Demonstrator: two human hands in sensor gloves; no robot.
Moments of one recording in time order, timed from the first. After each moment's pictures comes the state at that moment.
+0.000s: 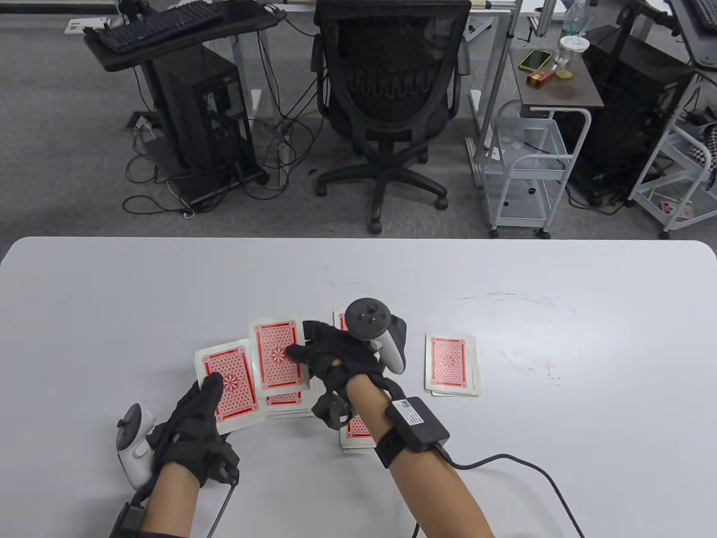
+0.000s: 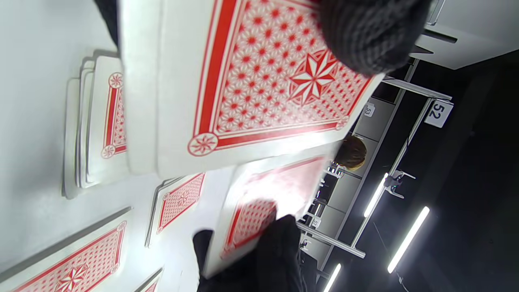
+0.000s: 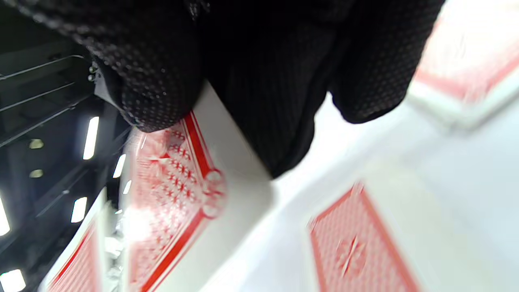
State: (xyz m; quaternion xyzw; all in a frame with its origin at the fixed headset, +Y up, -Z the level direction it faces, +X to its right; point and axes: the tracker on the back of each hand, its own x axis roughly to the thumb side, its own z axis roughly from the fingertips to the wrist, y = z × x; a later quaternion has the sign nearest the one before) left_hand -0.307 -0.783 -0.321 -0.07 0.11 0.81 0.57; right_hand 0.002 -0.695 -0.458 0.10 0.11 0.87 0.46
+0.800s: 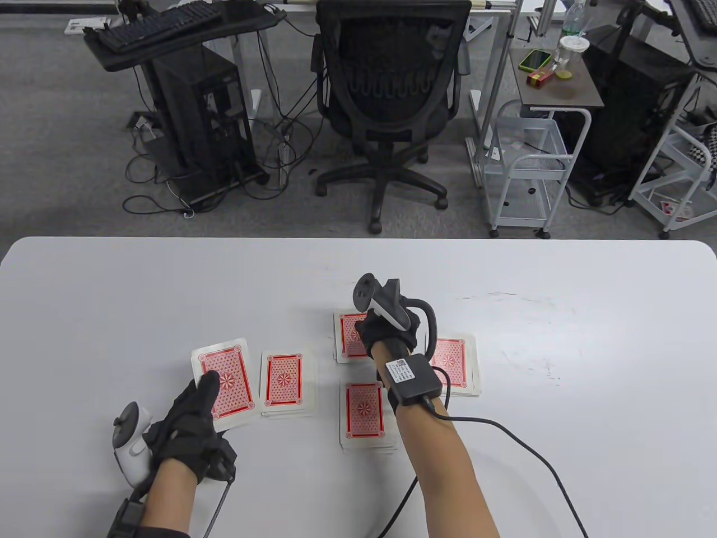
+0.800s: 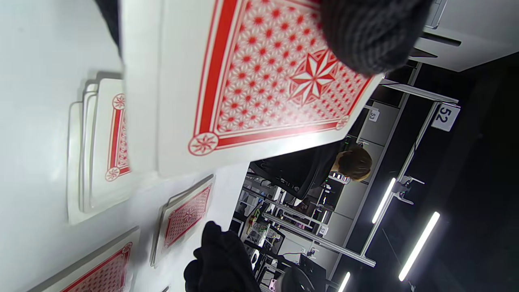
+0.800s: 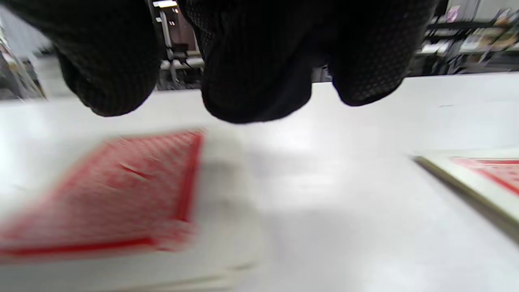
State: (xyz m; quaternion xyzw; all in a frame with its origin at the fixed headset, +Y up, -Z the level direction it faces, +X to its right) left_hand -0.311 -0.785 -0.323 -0.06 0.13 0.80 0.58; right_hand 0.032 -0.727 -0.521 -0.02 0.08 0.99 0.08
